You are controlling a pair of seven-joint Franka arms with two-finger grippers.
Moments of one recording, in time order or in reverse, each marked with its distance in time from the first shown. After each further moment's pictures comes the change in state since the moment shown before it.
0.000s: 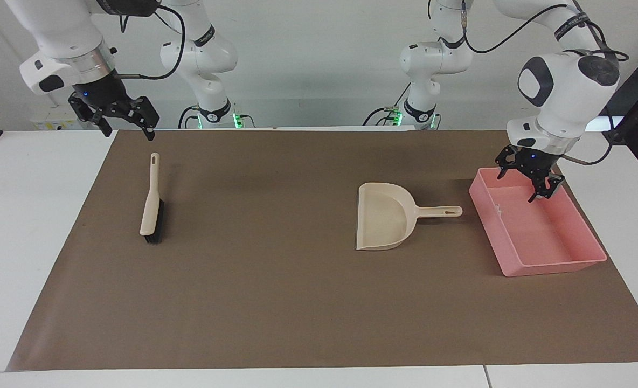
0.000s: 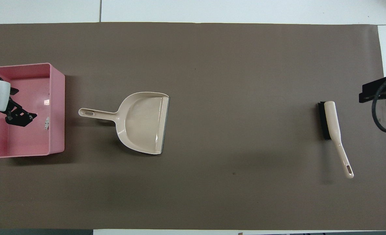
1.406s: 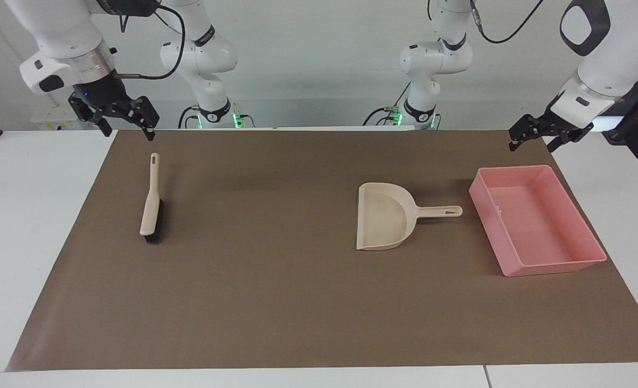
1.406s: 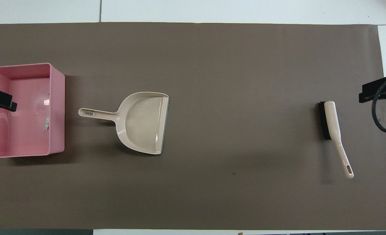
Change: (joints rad) left arm 0.014 0.076 -0.012 0.367 -0.042 -0.449 -0.798; right arm 0.000 0.000 0.000 0.000 0.000 0.000 0.000
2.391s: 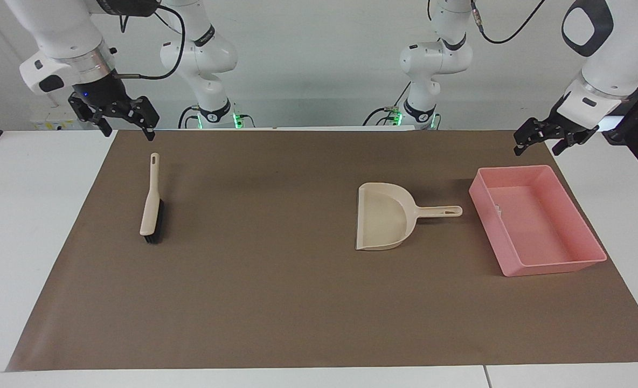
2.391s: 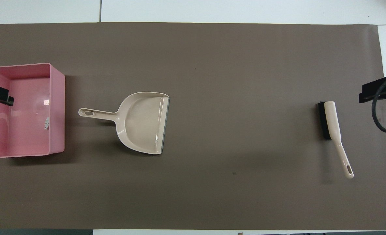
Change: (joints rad) left arm 0.010 0.000 0.005 -0.006 0.000 0.058 -0.005; right arm 0.000 0.000 0.000 0.000 0.000 0.000 0.000
